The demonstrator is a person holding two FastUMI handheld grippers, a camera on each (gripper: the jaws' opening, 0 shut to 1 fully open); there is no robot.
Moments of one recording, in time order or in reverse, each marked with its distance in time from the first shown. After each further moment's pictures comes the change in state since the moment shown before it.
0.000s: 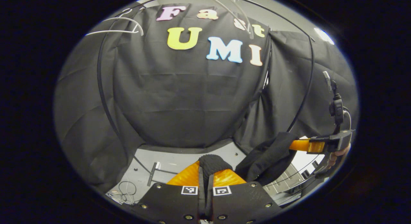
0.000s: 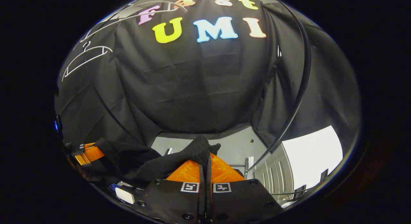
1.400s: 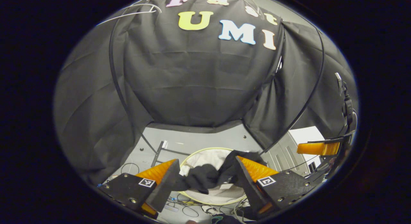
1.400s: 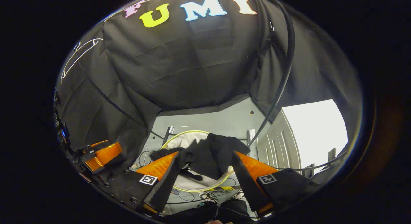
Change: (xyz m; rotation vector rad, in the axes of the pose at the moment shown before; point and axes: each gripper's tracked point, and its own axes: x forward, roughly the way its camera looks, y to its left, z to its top) left arm -0.017 0.002 -0.065 -0.052 0.171 0.084; right arm -0.048 -0.012 -0.066 0.070 0.199 -0.005
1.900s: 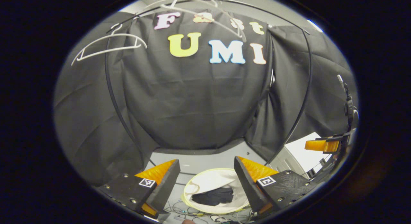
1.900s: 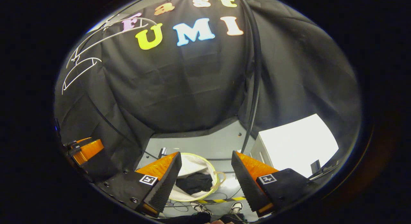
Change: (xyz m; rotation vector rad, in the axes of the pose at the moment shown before) left arm -0.077 -0.042 0.117 0.105 -0.225 0.054; right arm -0.071 -0.057 0.078 0.000 -0.252 -0.062
